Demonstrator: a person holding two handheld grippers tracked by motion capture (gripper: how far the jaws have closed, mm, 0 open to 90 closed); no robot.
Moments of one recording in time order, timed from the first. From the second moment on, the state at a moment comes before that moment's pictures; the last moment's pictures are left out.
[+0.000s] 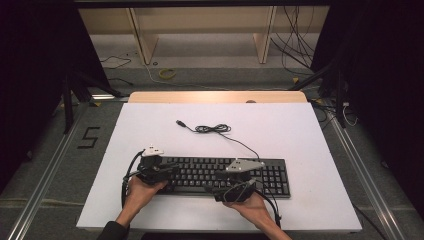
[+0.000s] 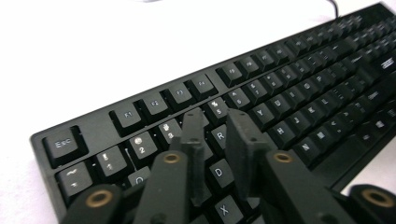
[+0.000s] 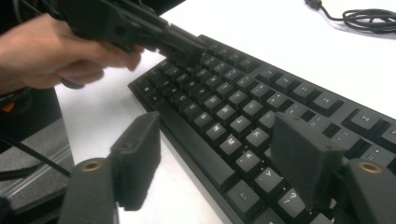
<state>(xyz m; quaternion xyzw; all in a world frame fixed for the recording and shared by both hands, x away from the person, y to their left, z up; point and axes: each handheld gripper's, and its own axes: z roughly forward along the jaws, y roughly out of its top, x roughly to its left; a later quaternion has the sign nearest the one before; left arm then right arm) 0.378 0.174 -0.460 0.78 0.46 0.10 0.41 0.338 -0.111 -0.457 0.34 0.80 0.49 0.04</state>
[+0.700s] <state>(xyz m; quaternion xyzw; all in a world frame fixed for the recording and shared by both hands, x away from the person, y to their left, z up) 0.350 0.197 -0.458 0.76 0.46 0.09 0.45 0.358 -0.080 -0.466 0.34 0.83 0.45 0.05</state>
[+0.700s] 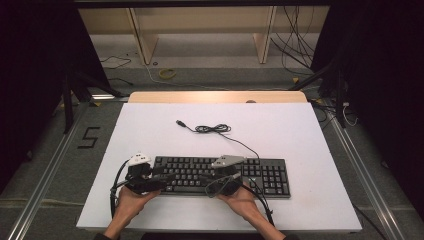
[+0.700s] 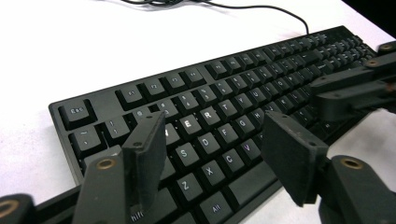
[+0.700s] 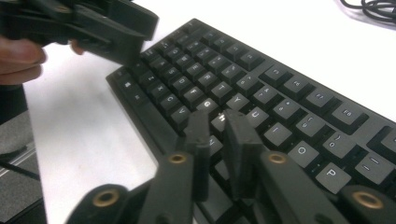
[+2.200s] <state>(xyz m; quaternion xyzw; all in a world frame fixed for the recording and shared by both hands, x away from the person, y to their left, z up) 0.332 0.195 -0.461 0.76 0.44 0.11 0.47 0.364 -0.059 -0.485 0.33 0.85 0.41 0.07</state>
